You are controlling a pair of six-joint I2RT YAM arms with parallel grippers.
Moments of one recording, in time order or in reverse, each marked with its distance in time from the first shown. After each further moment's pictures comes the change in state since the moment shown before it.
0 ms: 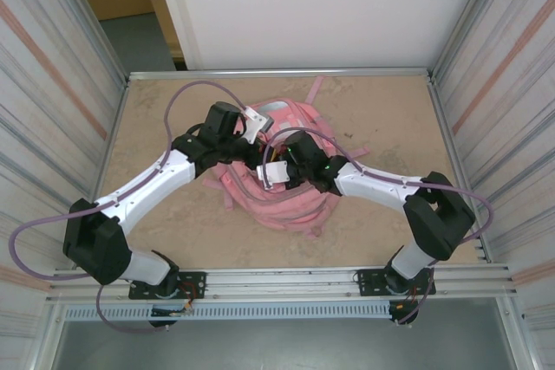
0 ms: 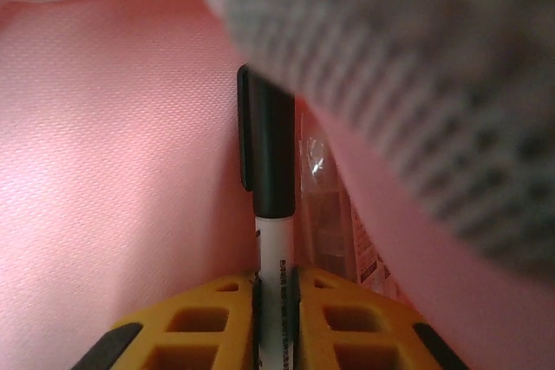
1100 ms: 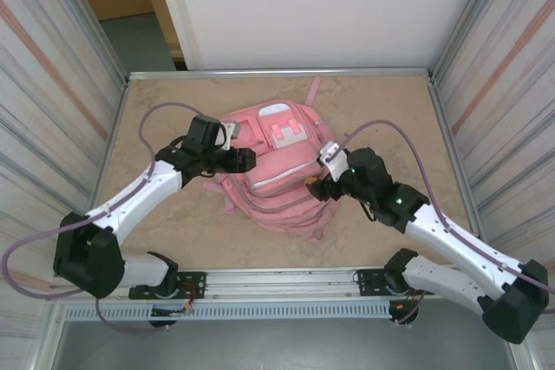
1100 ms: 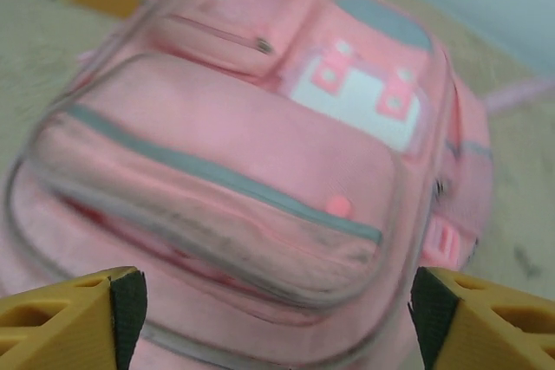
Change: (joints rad) left arm 0.123 -0.074 -0.174 -0.055 -0.142 -0.327; right arm -0.084 -0.665 -0.249 -0.261 0.078 1.046
